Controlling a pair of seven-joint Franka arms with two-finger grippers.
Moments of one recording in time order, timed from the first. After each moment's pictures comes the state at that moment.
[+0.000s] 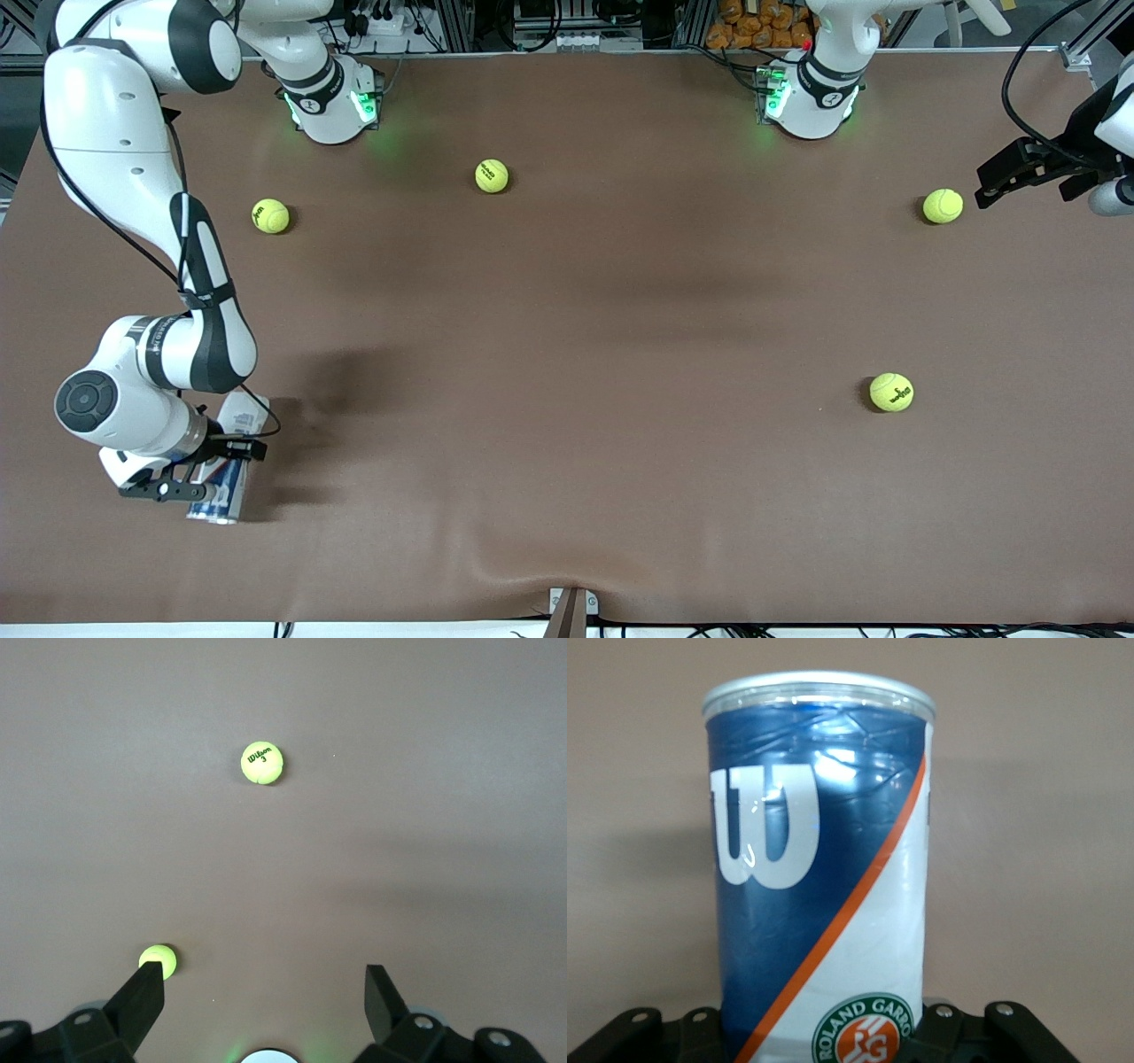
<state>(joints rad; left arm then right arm) 0.09 -0.08 -0.15 -1.58 0.03 1.48 -0.12 0.03 0.81 -0.09 -1.36 0.01 2.30 0.01</state>
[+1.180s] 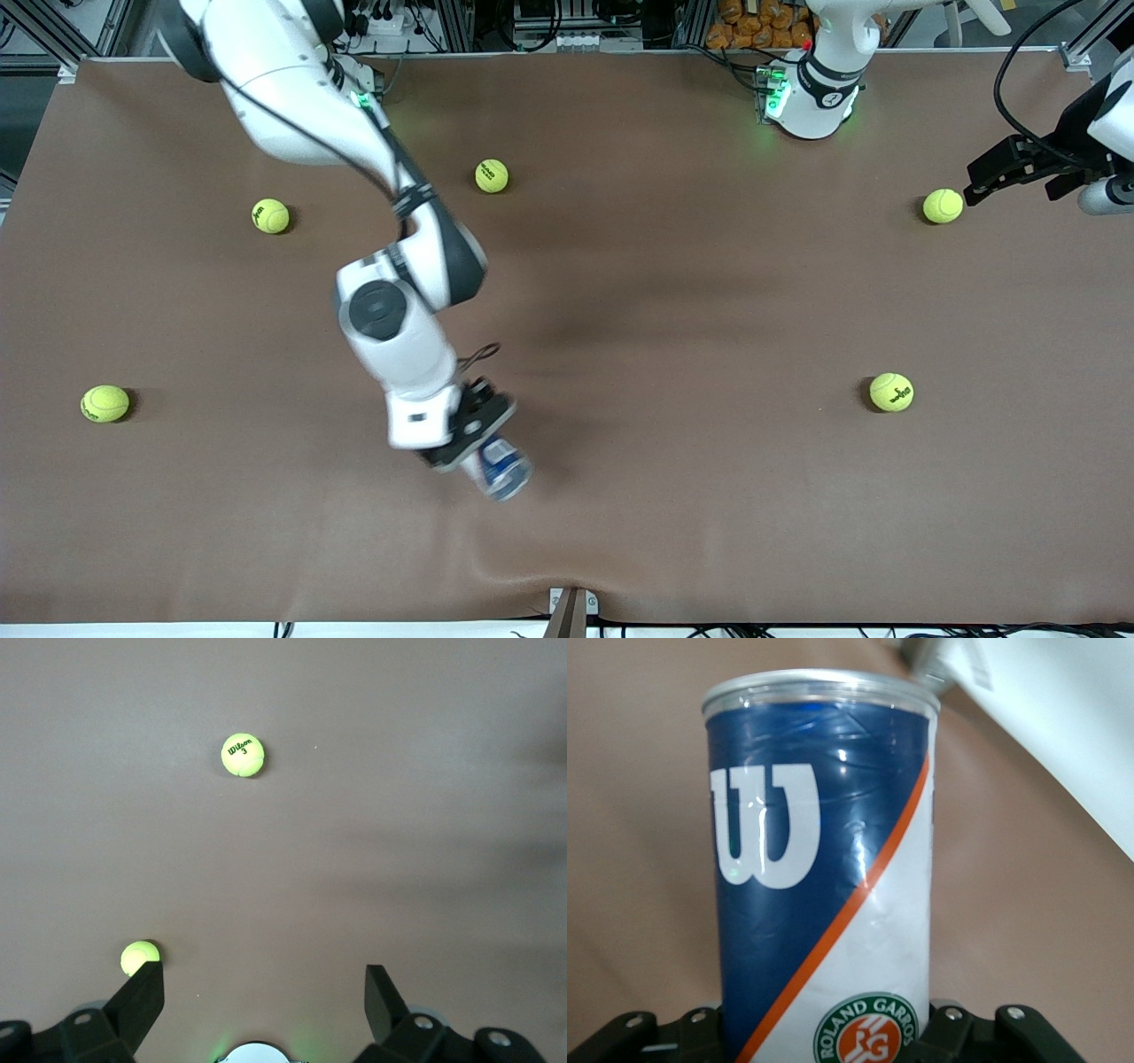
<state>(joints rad) 0.09 -0.07 -0.15 -1.58 -0.01 1.47 -0.12 0.54 0.80 -0.03 -1.21 -0.01 2.29 -0.43</state>
